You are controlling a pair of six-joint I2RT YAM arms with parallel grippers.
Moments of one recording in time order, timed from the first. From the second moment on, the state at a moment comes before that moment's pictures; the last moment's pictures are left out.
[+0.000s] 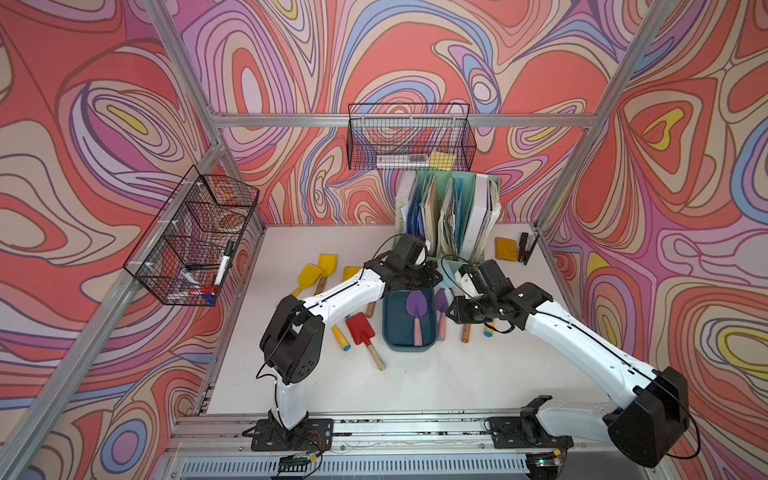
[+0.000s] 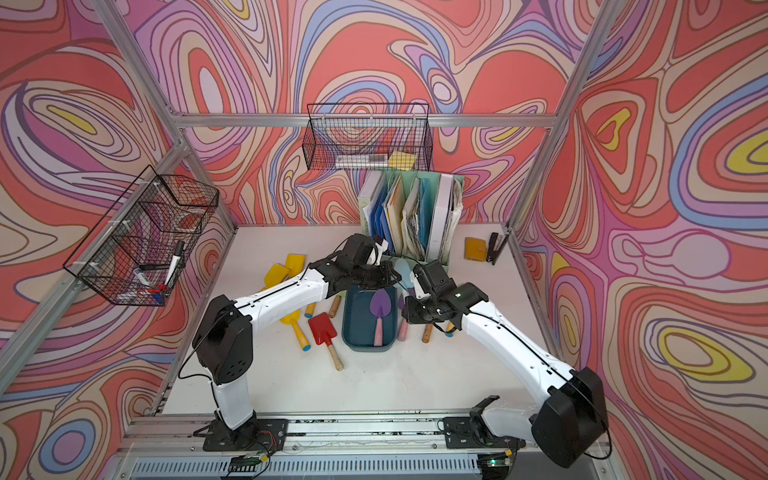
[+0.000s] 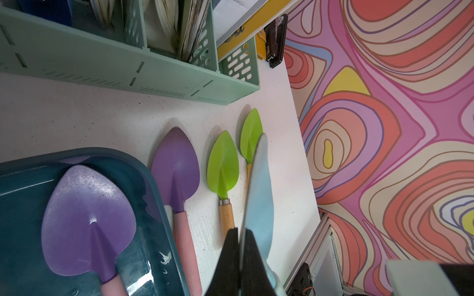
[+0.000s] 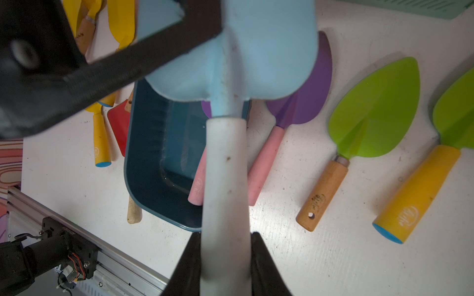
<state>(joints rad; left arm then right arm) -0.71 1.88 1.52 -0.31 0.34 -0.74 0.52 1.27 1.08 -0.83 -0.15 0.43</state>
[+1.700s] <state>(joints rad) -0.58 1.88 1.41 -0.51 0.25 -0.35 0.52 1.25 1.05 -0.82 -0.12 0.44</state>
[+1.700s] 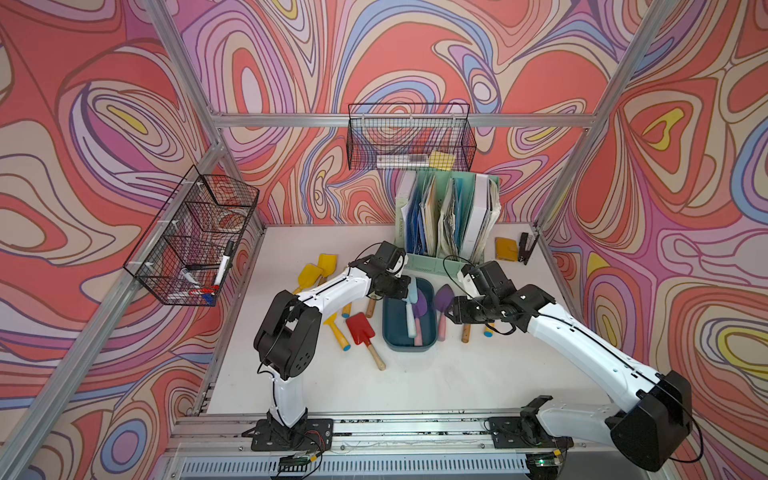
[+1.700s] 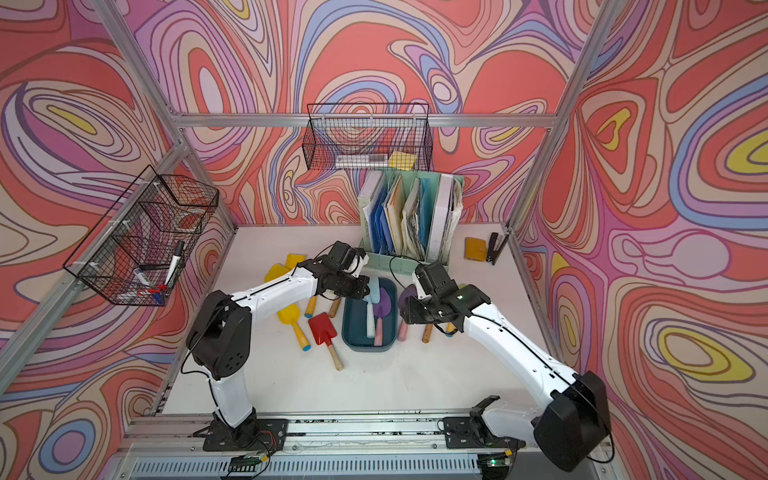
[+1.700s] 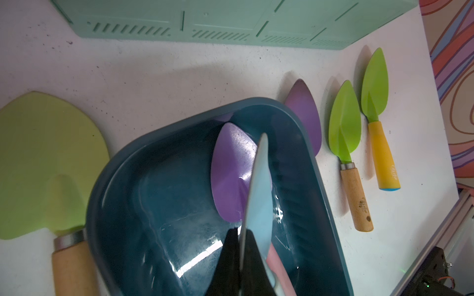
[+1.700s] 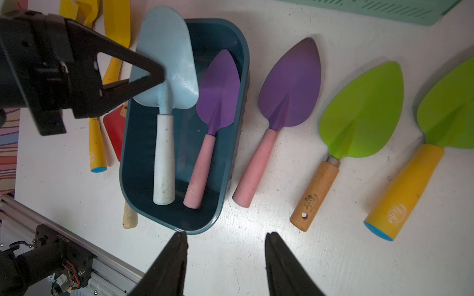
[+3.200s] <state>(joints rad) -0.60 2.03 1.47 -0.57 0.17 -0.31 0.52 1.24 1.01 -0.80 -0.14 0.45</state>
